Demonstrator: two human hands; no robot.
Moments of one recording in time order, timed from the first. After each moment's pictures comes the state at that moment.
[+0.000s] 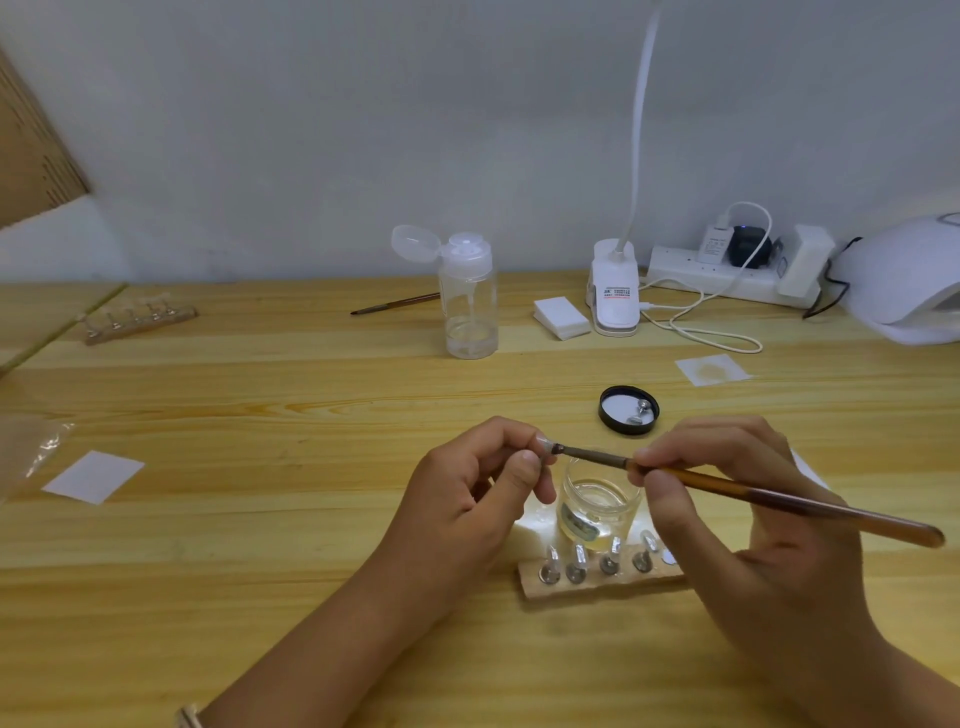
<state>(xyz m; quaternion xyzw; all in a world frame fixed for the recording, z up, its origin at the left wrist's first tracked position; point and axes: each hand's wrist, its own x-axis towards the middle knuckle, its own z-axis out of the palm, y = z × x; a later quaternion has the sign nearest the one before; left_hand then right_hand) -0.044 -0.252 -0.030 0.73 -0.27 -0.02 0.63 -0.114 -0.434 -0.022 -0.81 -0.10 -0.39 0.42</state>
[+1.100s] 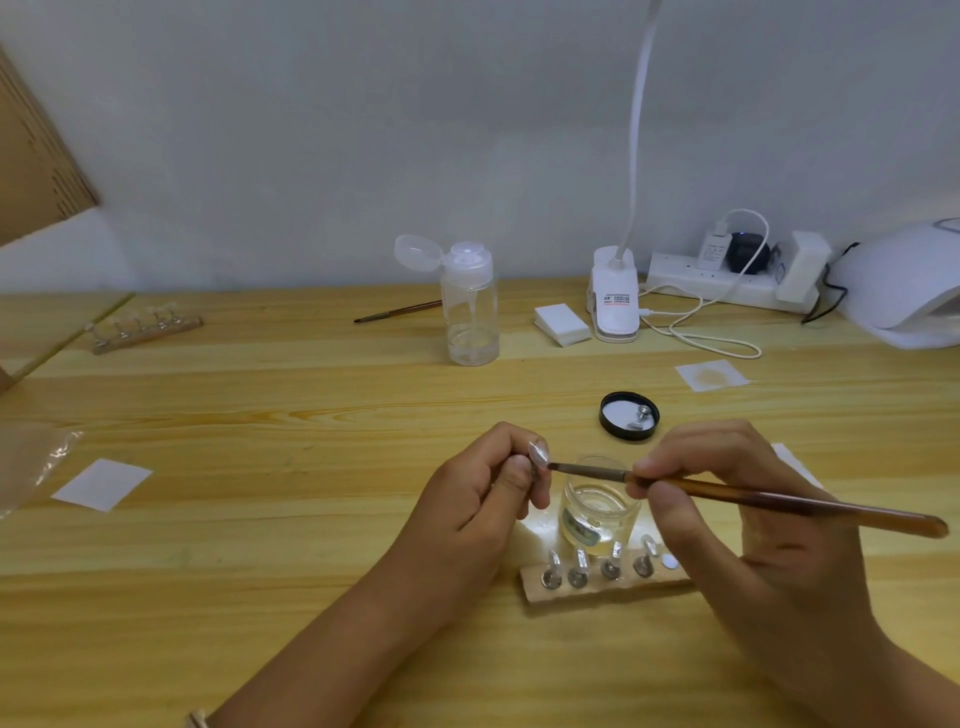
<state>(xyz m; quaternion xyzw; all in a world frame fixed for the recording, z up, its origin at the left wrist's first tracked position) -0.043 -0.252 -0.031 0.73 -0.32 -0.04 0.60 -0.113 -0.435 -0.019 -0.79 -0.13 -0.35 0.48</state>
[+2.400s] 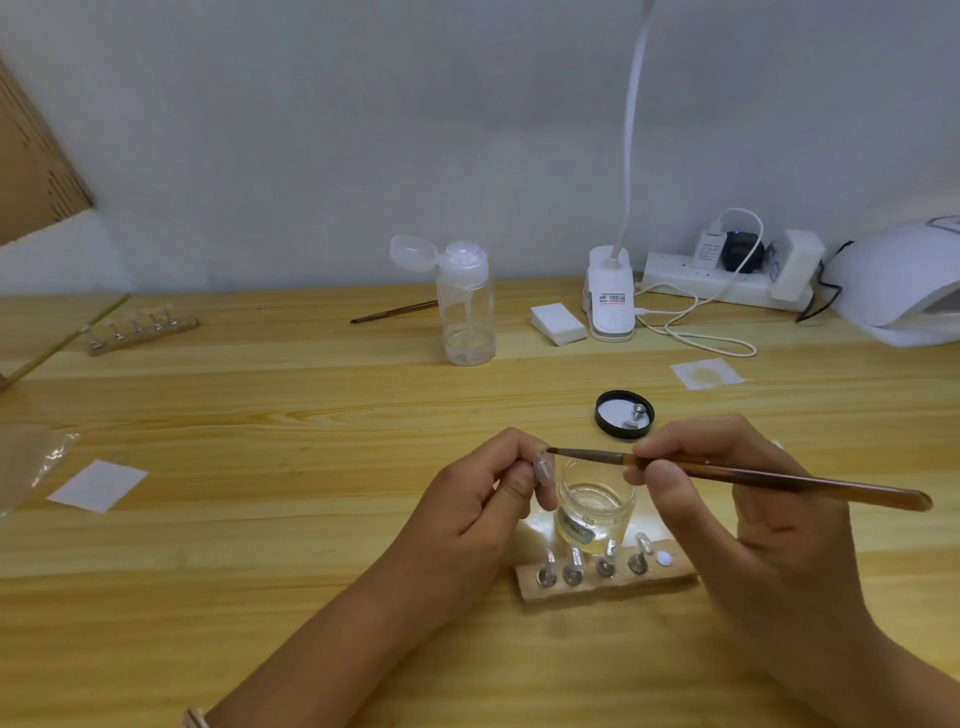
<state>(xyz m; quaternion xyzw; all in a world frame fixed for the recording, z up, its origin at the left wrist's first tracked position) -0.043 -0.252 -0.030 0.75 -0.33 -0.03 0.57 -0.115 -0.434 -0.017 -0.78 -0.09 -0.33 0.53</state>
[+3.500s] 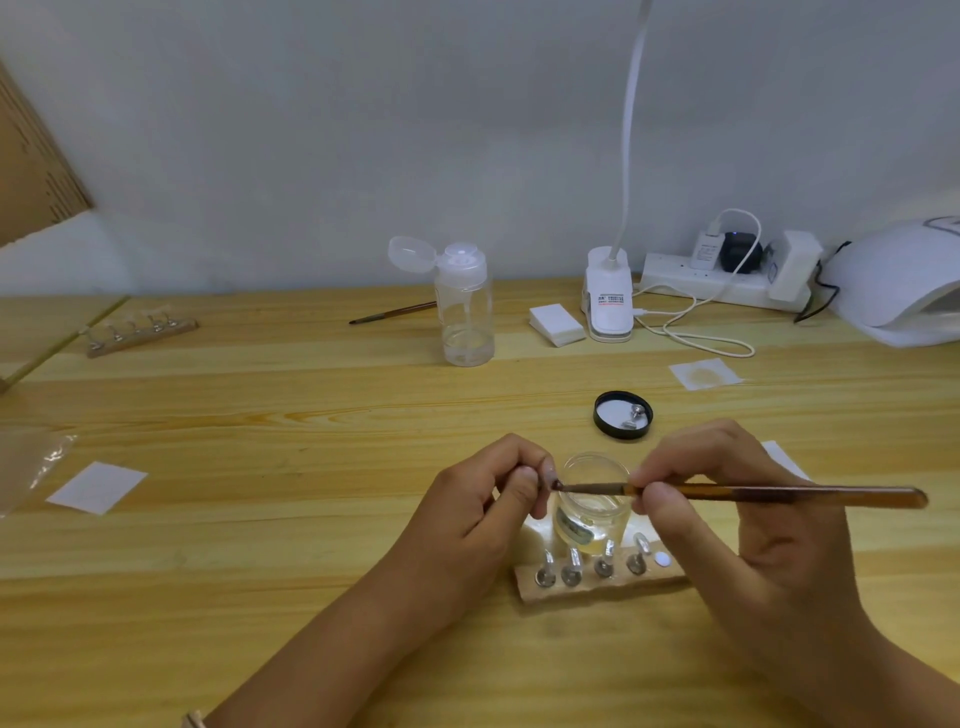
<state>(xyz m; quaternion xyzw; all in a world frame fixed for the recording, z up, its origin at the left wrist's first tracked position) -0.045 -0.251 -0.031 0.77 -0.33 -0.03 0.55 -0.117 -0.436 -0.017 -0.79 -0.12 -0.34 0.49</state>
